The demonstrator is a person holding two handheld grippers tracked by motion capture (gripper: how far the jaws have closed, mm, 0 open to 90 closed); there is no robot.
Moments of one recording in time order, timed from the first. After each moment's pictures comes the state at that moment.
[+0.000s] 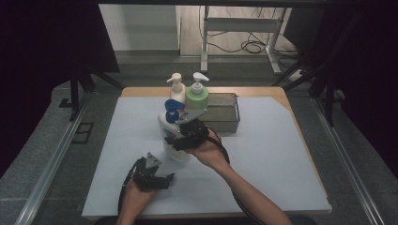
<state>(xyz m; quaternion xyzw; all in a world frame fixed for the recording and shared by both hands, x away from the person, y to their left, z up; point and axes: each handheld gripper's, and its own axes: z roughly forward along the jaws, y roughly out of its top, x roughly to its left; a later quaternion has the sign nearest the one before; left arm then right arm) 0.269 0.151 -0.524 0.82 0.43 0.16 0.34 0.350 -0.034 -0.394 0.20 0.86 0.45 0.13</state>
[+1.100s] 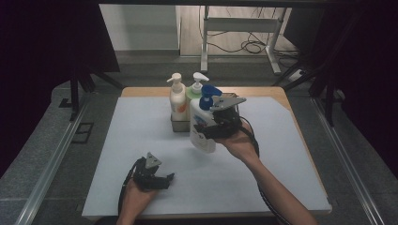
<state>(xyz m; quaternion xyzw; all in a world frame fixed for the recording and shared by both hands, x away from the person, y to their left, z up) 0.269 0.152 -0.524 0.82 0.43 0.16 0.34 0.361 -0.117 -0.358 0.26 0.84 0.45 0.15</state>
